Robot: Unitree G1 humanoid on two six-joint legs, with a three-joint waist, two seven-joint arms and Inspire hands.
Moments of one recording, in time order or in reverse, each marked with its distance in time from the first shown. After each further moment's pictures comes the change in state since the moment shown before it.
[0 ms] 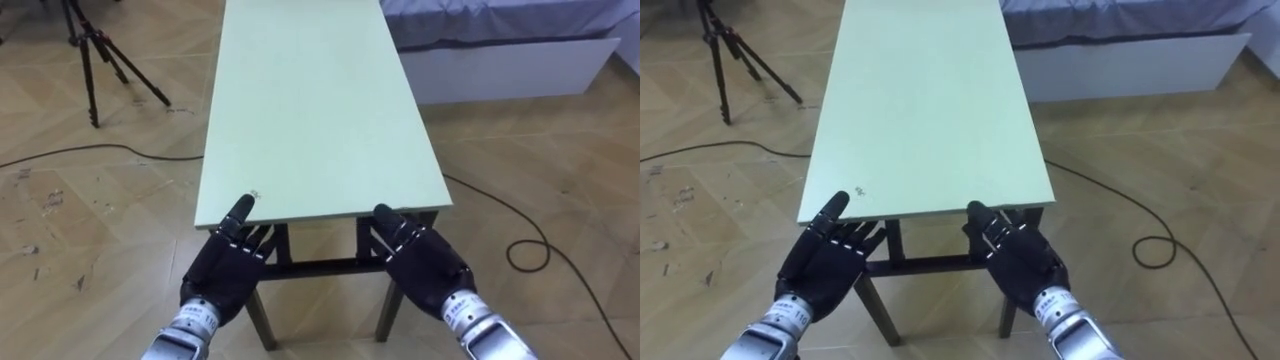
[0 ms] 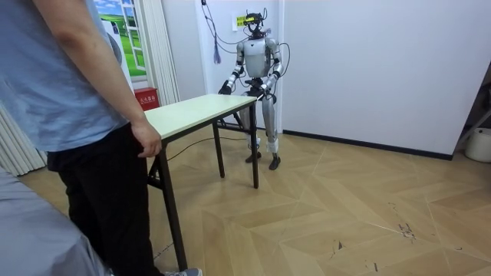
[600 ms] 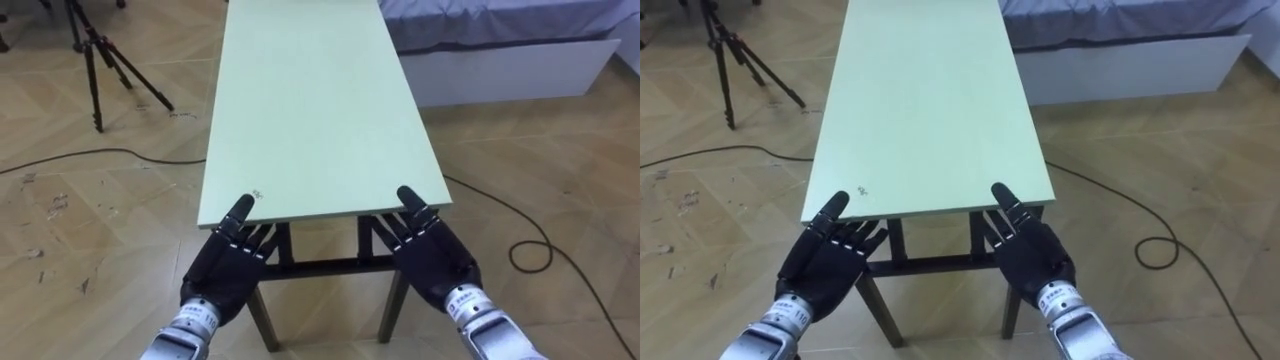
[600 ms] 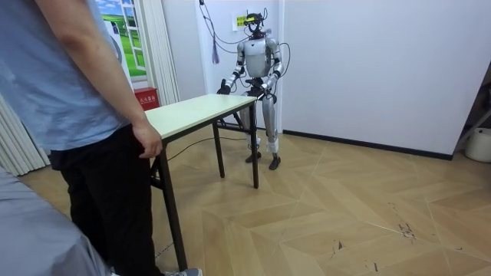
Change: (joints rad) left arm 0.000 -0.006 0.013 0.001 -0.002 0.020 0.008; right arm -0.007 0.015 -0.022 -0.001 0.144 -0.002 -0.051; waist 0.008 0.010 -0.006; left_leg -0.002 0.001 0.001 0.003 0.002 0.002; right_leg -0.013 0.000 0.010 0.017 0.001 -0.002
